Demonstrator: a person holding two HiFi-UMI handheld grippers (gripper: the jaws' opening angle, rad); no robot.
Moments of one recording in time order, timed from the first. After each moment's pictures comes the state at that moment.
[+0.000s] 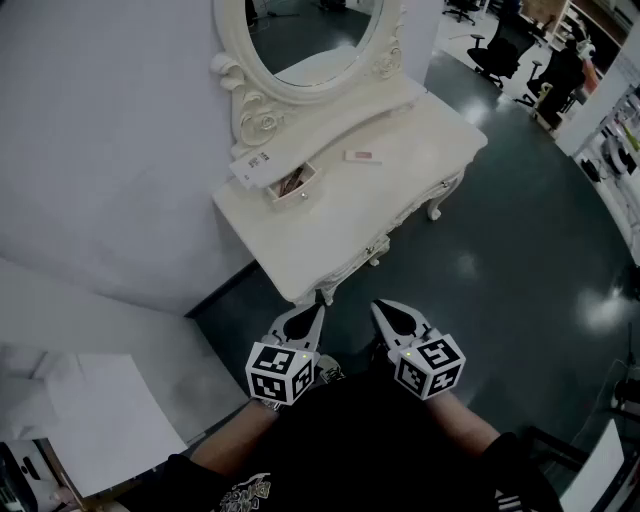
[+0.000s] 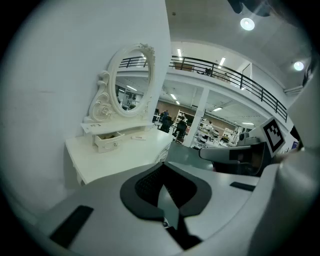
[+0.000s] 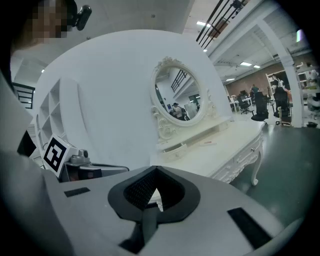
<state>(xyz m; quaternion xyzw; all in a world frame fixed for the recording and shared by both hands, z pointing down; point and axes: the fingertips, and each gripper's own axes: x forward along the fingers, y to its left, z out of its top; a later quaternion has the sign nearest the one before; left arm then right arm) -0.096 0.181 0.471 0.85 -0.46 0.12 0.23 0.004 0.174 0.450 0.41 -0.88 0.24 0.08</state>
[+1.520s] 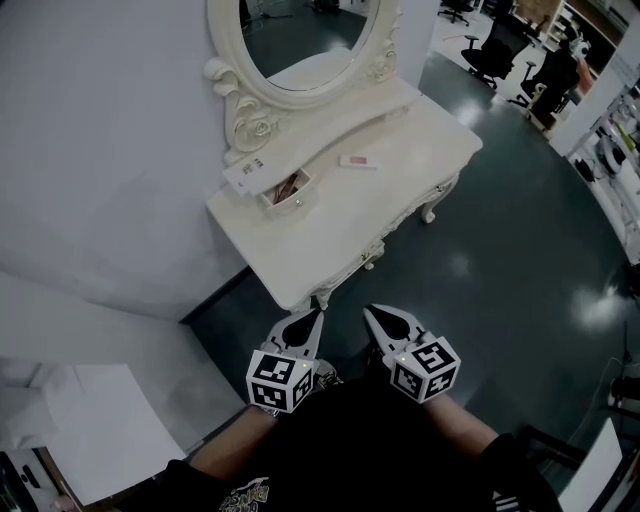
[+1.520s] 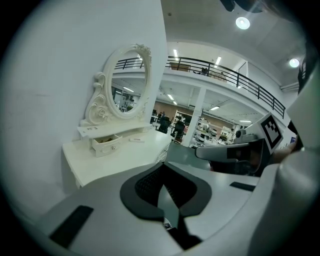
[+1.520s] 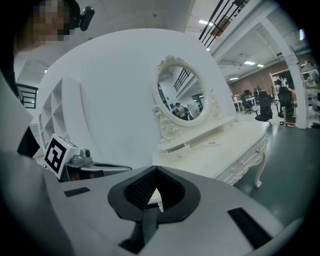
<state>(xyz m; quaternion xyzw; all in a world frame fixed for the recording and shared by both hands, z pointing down) -0.092 0.171 0.470 0.86 -0.46 0.12 0.21 -0.006 0.164 0.451 0.40 -0.88 0.24 0.09</state>
